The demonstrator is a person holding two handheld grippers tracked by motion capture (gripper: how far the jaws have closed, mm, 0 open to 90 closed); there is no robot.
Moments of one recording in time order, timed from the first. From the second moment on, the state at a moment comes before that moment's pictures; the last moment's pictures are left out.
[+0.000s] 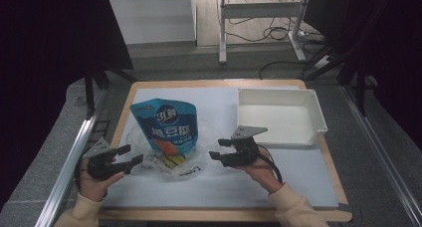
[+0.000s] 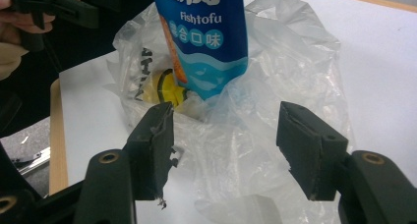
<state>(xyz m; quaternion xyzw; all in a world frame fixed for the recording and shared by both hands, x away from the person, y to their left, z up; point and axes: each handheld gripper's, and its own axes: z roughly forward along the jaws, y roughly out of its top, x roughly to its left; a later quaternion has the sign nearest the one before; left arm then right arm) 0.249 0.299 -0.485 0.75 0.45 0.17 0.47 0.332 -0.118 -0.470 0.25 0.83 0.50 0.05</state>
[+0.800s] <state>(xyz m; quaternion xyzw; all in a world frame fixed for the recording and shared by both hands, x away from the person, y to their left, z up) 0.247 0.297 -0.486 0.74 0.44 0.18 0.47 0.337 -0.120 -0.463 0.25 0.82 0.51 0.07</state>
